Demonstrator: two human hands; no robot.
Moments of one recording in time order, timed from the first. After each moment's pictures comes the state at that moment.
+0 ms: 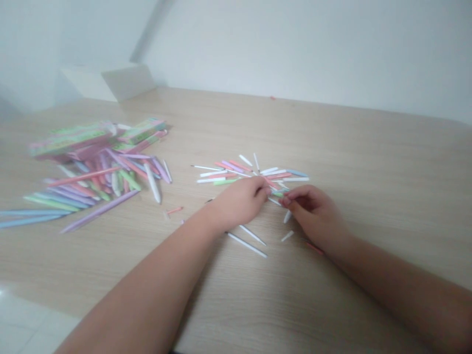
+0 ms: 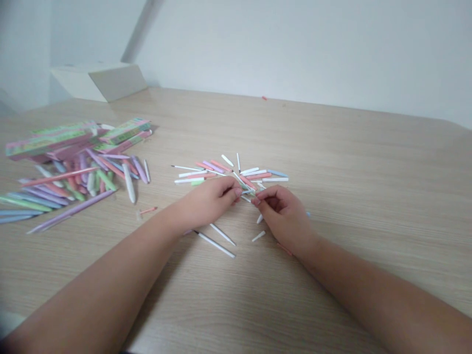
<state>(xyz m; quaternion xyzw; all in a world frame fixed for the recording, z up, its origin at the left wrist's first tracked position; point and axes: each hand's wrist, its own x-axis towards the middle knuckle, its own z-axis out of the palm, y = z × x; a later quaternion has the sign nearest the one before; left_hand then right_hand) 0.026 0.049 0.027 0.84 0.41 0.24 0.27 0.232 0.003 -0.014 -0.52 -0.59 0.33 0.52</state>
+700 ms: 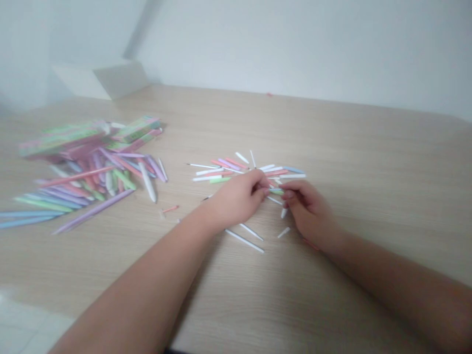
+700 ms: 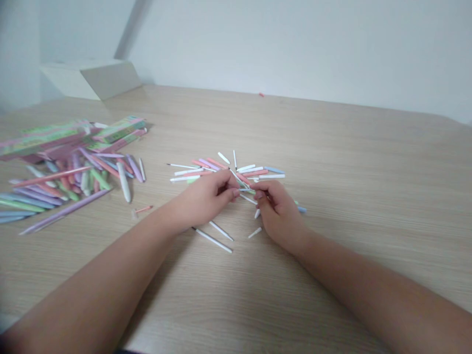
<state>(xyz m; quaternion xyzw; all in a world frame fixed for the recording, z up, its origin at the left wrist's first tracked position) 0.027 0.047 0.025 0.82 0.38 0.29 0.31 0.240 0.003 -0.023 -0.49 -0.68 0.25 0.49</state>
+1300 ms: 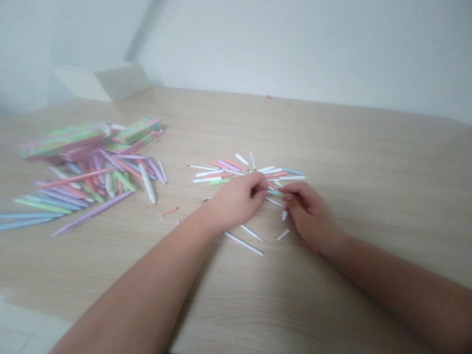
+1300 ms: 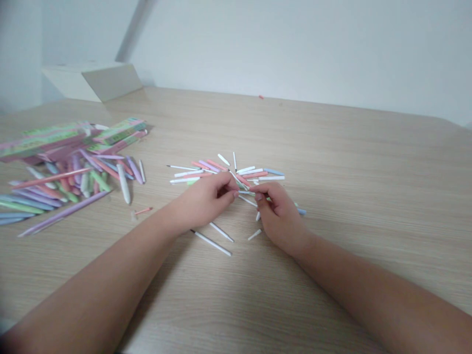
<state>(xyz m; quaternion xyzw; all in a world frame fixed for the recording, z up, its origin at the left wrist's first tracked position) 0.026 0.048 0.022 0.83 0.37 0.30 0.29 0.239 0.002 -0.023 -0.52 -0.67 0.23 0.48</state>
